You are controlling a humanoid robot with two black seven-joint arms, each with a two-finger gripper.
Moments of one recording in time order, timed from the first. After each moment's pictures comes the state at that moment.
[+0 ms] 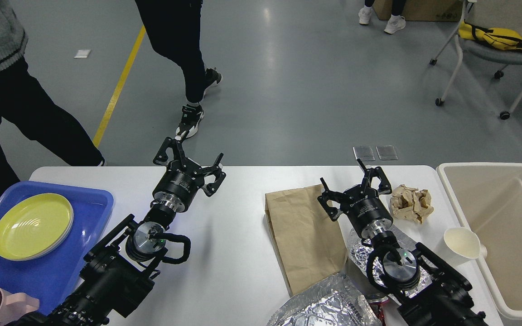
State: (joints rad) left arm -0.55 -0.08 -1.13 -0.66 0.14 -0.38 -0.18; right arm 0.37 -0.02 1.04 0.79 0.02 0.35 0.18
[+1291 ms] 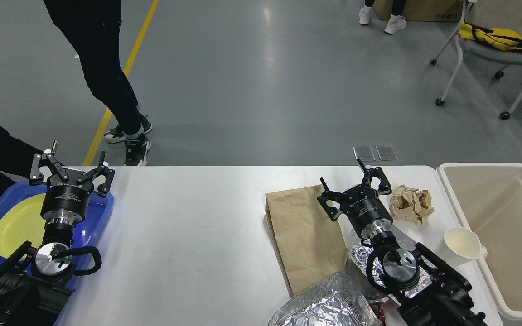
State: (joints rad) left arm -0.46 0.19 -1.32 -0.51 0.02 -0.63 -0.32; right arm 0.36 -0.01 1.04 0.79 0.02 0.35 0.18
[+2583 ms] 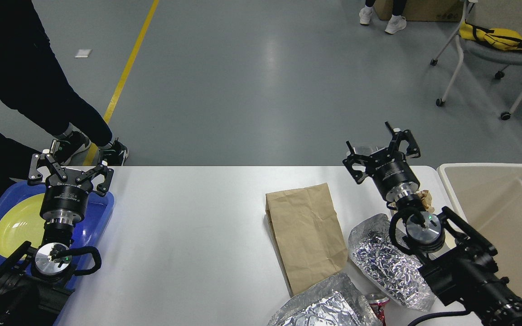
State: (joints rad) left arm -0.46 0.19 -1.32 -0.51 0.02 -0.63 -0.32; right arm 0.51 -0.11 1.10 0.75 0.02 0.33 0.17
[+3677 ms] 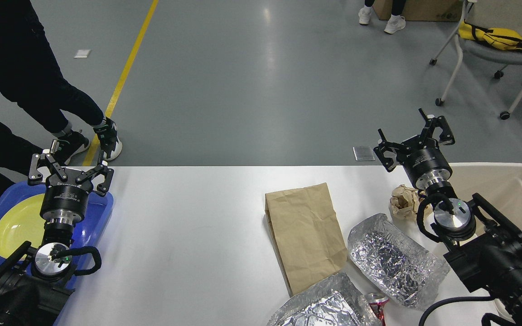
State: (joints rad) left arm -0.46 0.19 -1.32 -0.51 0.02 -0.63 -0.32; right arm 0.57 -0.21 1.10 0.67 0.02 0.33 0.17
